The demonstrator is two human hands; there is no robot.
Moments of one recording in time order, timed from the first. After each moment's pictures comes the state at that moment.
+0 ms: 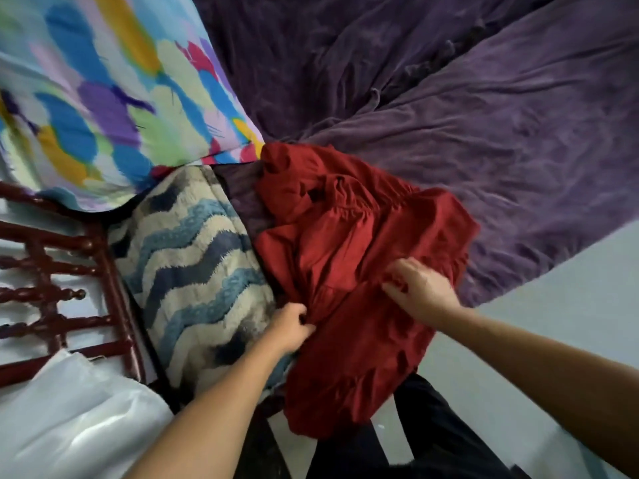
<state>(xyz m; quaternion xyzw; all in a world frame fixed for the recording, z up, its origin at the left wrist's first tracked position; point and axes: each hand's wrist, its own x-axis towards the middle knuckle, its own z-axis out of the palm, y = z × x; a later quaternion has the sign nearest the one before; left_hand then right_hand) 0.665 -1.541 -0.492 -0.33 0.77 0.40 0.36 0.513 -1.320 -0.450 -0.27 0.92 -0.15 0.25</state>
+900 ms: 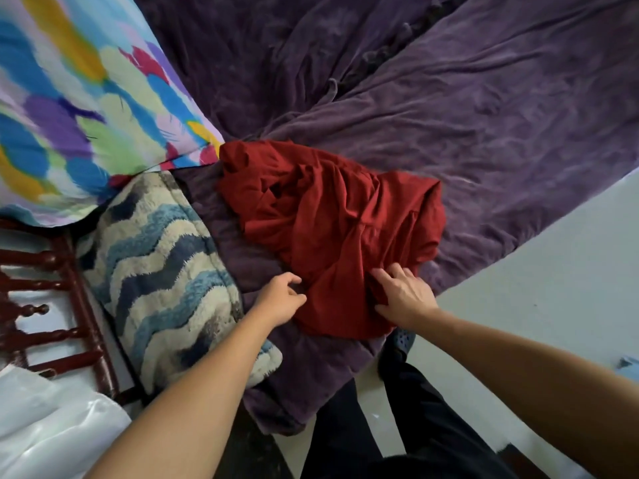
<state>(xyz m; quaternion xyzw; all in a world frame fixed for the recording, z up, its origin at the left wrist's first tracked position) 0.605 -1.498 -0.479 -0.35 0.80 0.40 0.29 0.514 -1.263 -0.478 -0.25 0.91 -0.02 0.34</state>
